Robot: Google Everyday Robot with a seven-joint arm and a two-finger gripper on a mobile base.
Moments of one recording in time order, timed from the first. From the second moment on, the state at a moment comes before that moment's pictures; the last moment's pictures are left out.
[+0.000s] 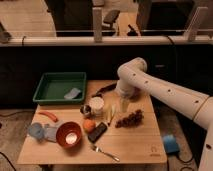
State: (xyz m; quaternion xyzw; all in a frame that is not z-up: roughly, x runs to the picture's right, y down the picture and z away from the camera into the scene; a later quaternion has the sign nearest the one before) arm 0.082 0.059 0.805 -0.27 -0.09 -0.07 0.95
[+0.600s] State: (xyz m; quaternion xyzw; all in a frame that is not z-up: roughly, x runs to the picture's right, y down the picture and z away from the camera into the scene) arm 0.080 0.065 0.835 -0.28 -0.12 -0.06 0.95
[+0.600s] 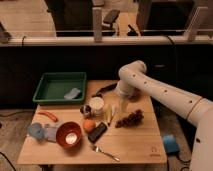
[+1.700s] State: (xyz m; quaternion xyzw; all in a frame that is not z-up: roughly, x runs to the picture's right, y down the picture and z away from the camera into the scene) arm 0.072 0.092 0.887 -0.31 -0.14 -0.04 0.94
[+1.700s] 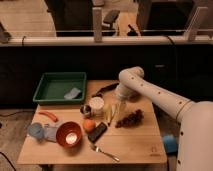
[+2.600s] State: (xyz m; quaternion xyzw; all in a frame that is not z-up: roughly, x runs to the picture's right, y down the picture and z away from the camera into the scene) arm 0.066 0.103 0.894 -0.32 -0.15 -0.03 0.94
